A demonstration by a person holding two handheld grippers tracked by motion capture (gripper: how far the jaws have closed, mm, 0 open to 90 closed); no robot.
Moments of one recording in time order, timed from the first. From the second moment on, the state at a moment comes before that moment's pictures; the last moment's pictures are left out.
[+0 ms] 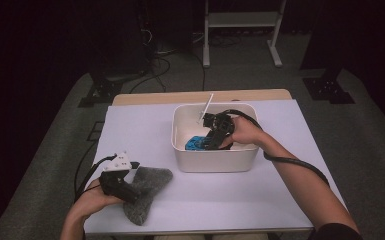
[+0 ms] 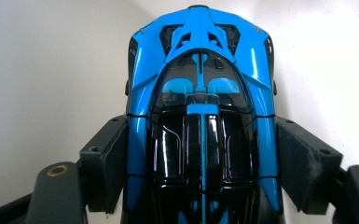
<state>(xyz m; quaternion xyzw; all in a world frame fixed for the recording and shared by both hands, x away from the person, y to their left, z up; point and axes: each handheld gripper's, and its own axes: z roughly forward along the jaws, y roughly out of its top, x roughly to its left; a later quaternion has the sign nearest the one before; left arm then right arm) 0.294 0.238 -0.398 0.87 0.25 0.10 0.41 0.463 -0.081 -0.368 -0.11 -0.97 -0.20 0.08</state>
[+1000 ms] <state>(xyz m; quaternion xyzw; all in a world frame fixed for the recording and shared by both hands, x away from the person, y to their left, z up) 0.292 0.238 -0.396 0.87 0.25 0.10 0.42 0.466 -0.082 -0.361 -0.14 -0.97 -0.20 0.08</state>
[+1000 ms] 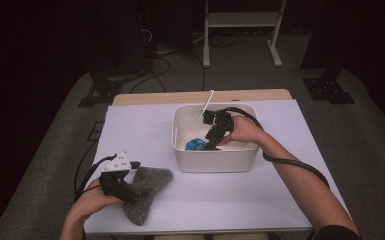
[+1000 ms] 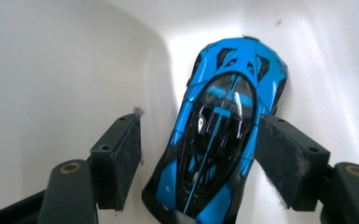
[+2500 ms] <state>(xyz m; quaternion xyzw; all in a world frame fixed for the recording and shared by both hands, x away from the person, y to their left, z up) 0.292 0.233 -0.394 0.86 0.24 0.11 0.43 0.442 -0.131 -0.301 -0.15 -0.94 -0.30 0.07</state>
